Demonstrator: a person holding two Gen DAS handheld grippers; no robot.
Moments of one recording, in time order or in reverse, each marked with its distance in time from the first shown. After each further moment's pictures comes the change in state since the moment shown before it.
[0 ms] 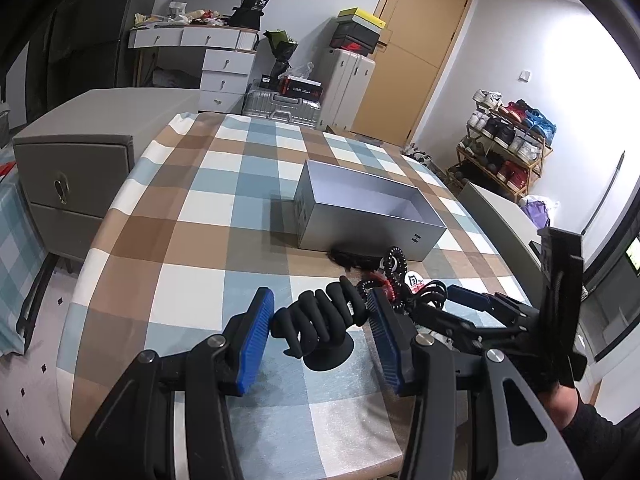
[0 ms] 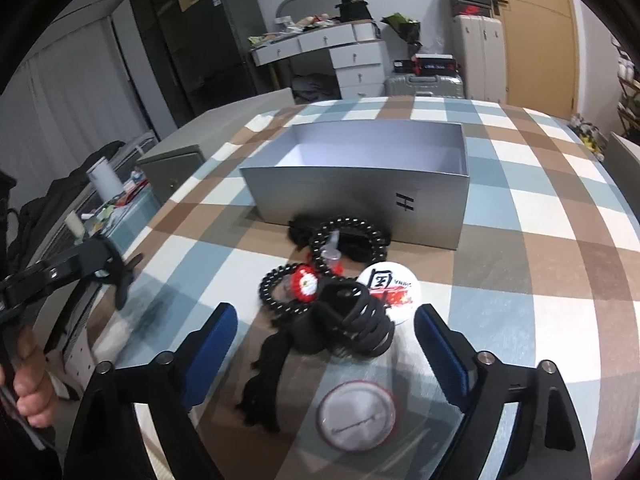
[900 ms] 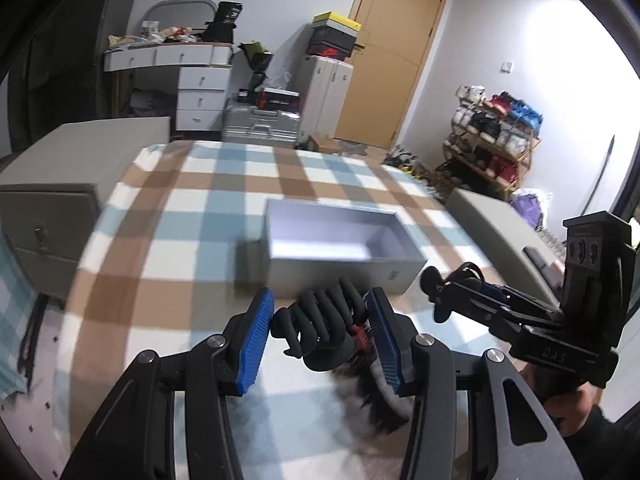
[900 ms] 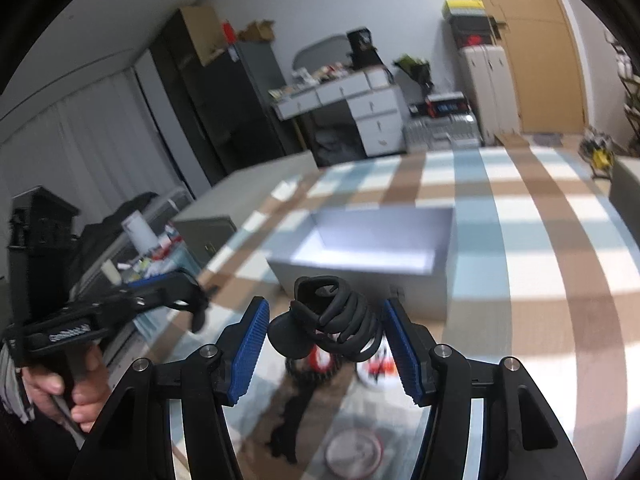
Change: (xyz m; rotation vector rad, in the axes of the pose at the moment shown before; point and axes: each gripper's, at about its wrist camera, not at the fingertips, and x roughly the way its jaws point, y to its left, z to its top) left arm 0.023 -0.032 0.042 0.079 -0.024 -0.038; right arm -0.050 -0.019 0.038 0.036 -0.203 0.148
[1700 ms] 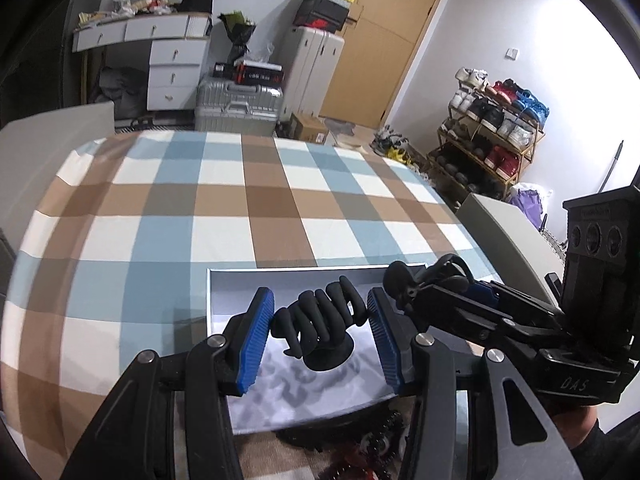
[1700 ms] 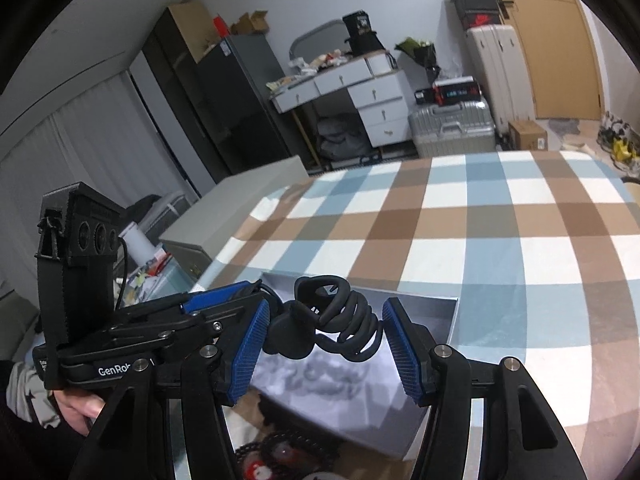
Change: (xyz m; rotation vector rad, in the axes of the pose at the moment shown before) left arm 0.106 -0.001 0.053 -0.011 0.108 -0.062; right arm 0.094 -0.059 0.065 0.045 0.076 0.049
